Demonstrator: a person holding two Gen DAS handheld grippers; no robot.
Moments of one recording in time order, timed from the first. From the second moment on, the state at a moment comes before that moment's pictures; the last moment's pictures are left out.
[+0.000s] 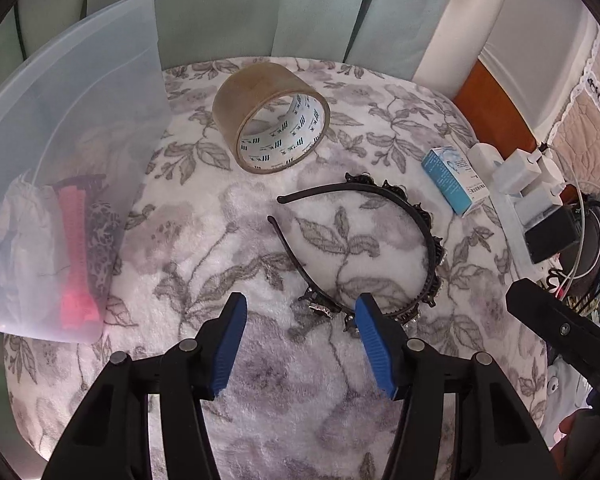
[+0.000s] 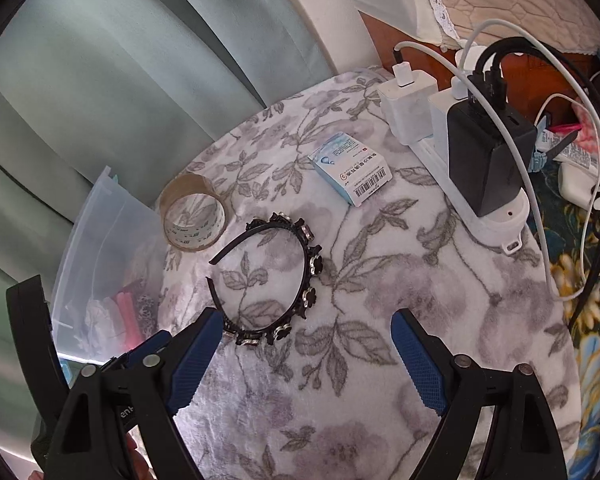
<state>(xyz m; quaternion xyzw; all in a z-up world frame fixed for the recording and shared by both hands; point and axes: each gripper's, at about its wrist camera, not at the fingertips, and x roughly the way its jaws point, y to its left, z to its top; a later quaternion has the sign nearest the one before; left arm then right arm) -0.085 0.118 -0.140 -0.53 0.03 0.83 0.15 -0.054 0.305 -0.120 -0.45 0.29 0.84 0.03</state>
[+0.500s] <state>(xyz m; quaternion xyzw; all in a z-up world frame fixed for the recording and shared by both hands) -0.112 0.127 -0.169 -0.55 0.01 0.82 0.15 -0.111 0.318 -0.144 -0.45 0.24 0.86 0.06</state>
